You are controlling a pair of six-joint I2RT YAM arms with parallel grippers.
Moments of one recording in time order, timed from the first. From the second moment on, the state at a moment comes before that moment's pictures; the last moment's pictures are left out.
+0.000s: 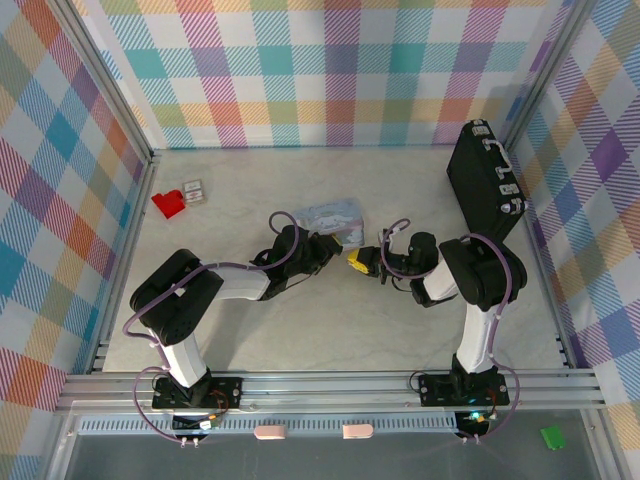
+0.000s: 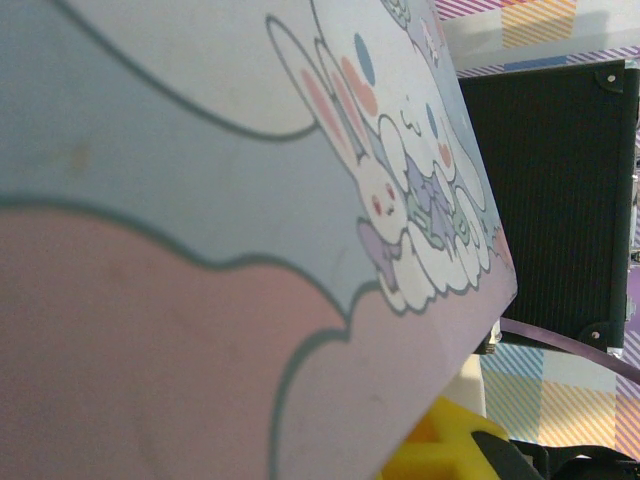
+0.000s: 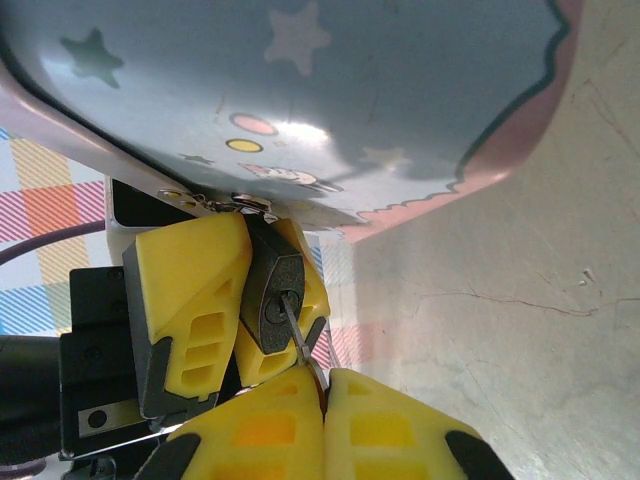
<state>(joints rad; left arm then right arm) -0.71 1.75 0.77 0.57 0.16 -1.34 0.34 1.93 0.49 1.22 -0.93 1.43</state>
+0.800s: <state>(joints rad) -0.71 1.75 0.77 0.57 0.15 -1.34 0.32 1.99 0.53 1.26 -0.98 1.54</state>
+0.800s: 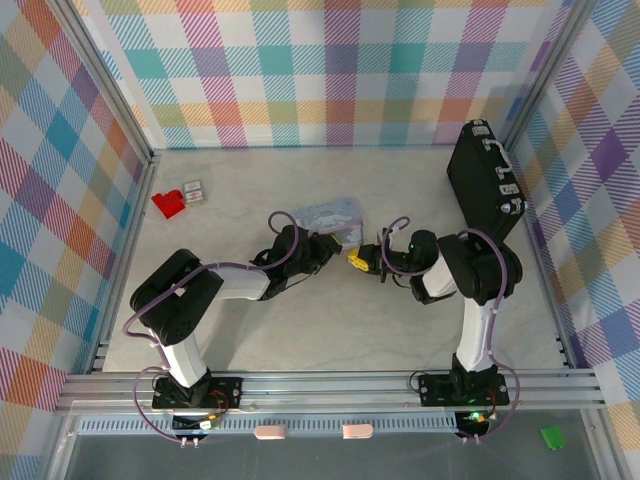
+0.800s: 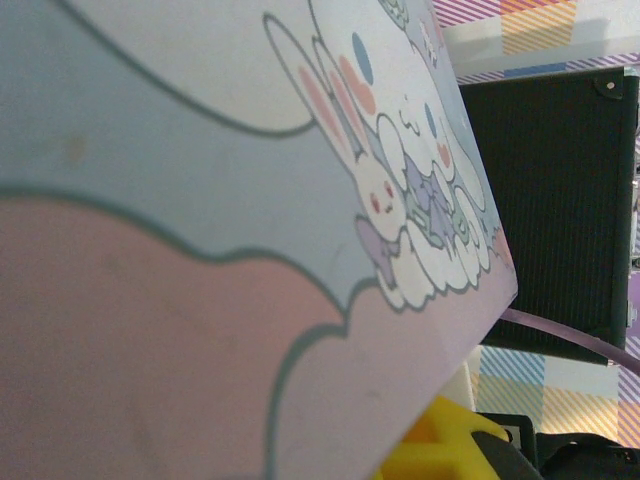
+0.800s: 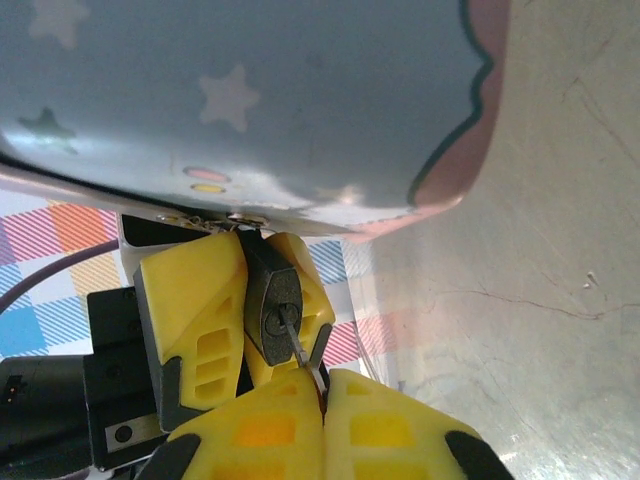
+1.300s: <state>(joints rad) -0.71 1.75 0.79 0.55 0.13 -1.34 0.32 1.99 0.55 1.26 -0.97 1.52</state>
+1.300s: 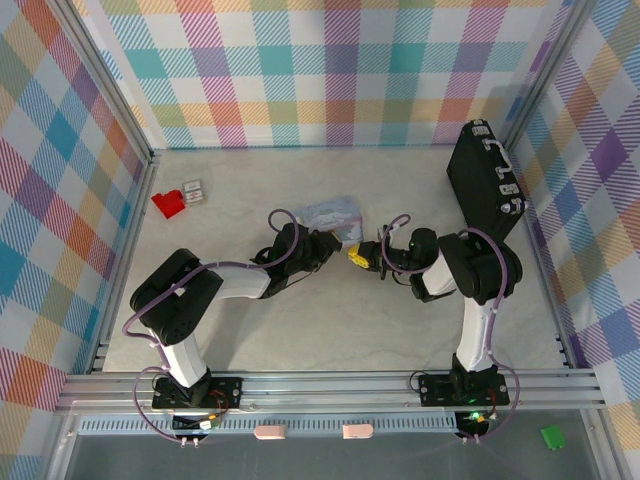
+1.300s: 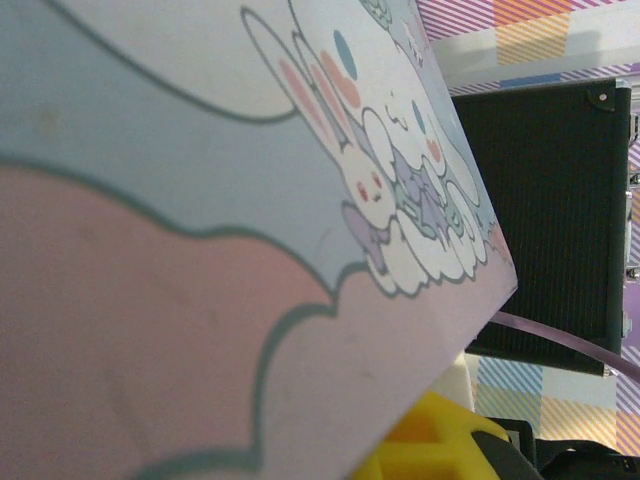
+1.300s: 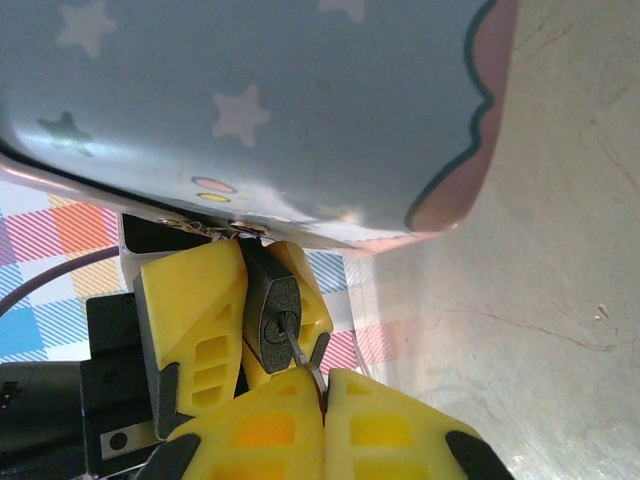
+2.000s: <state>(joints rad) -0.71 1.75 0.80 0.57 0.12 -1.34 0.32 1.93 0.55 1.23 -0.96 1.50</state>
